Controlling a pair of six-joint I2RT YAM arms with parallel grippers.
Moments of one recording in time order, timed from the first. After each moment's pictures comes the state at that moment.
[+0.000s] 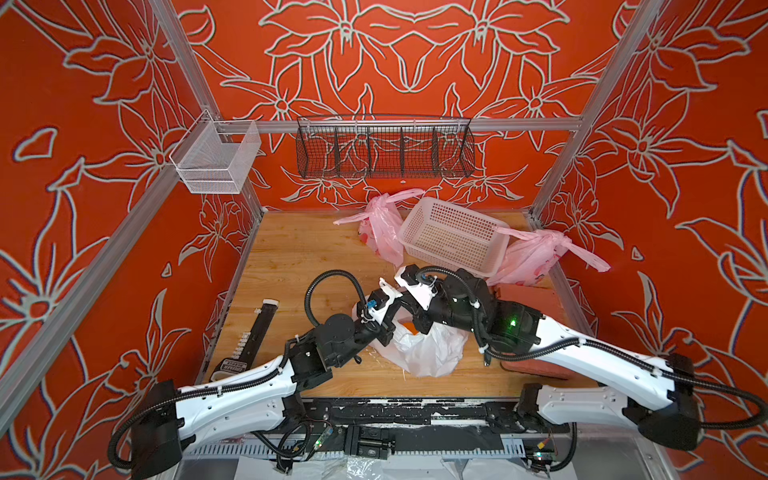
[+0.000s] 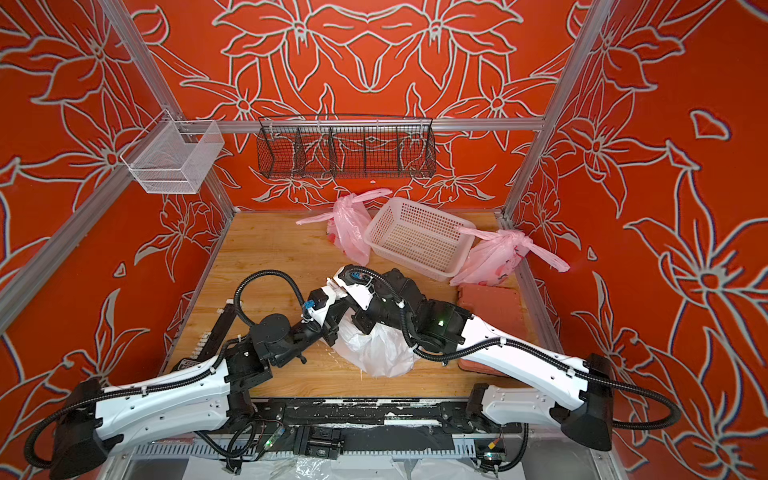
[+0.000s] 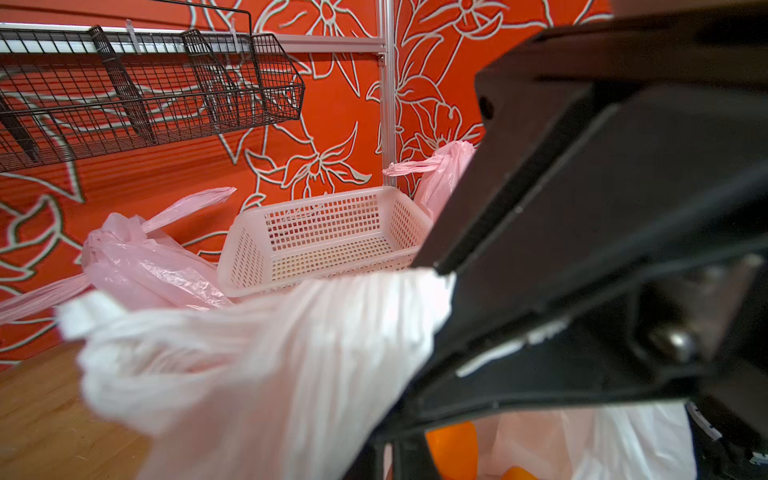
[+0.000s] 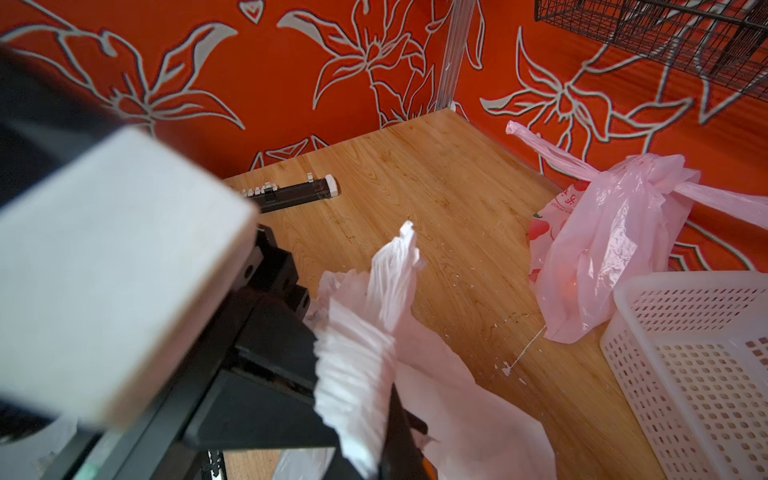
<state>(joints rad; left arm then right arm) -0.99 0.88 0.50 0.34 -0.21 0.03 1.05 1.15 1.07 -0.31 0.02 0.00</state>
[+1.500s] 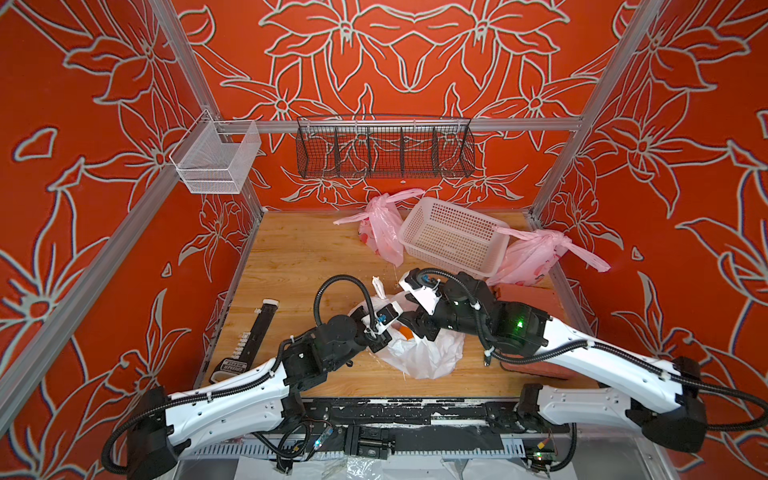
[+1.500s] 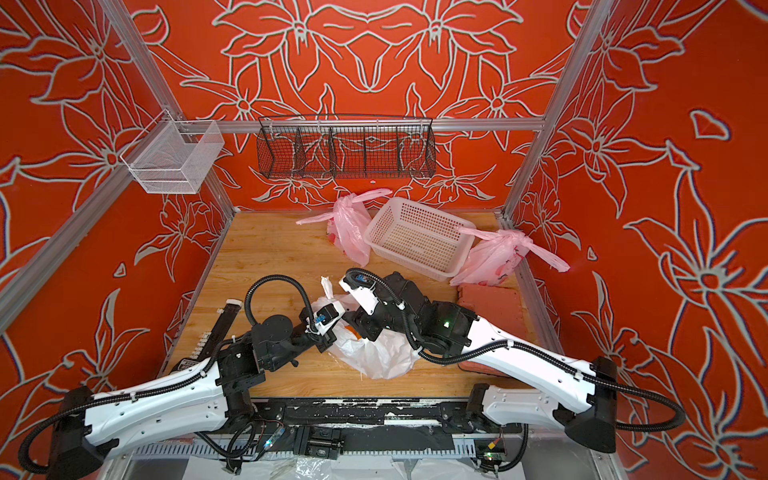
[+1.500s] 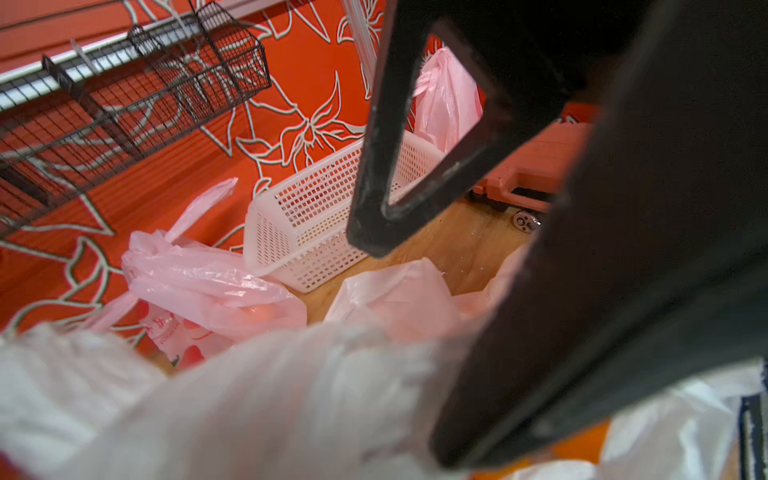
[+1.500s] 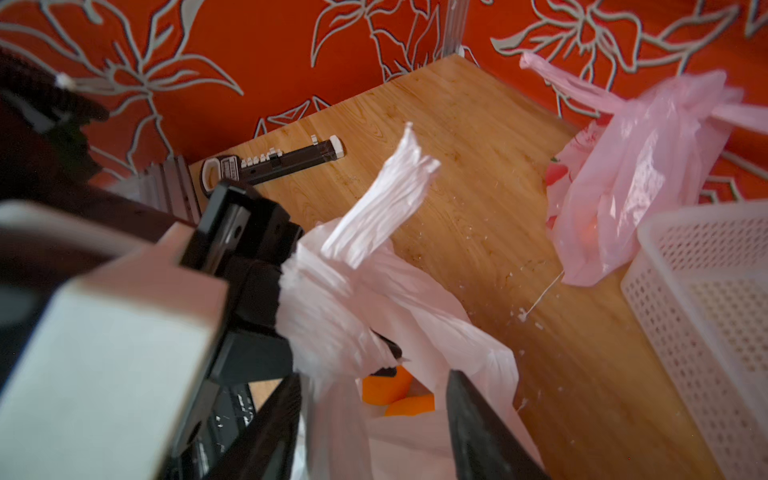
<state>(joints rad) -0.99 0.82 0.51 0.11 -0.21 0.34 1.05 1.11 1.09 -0.48 0.06 0.09</state>
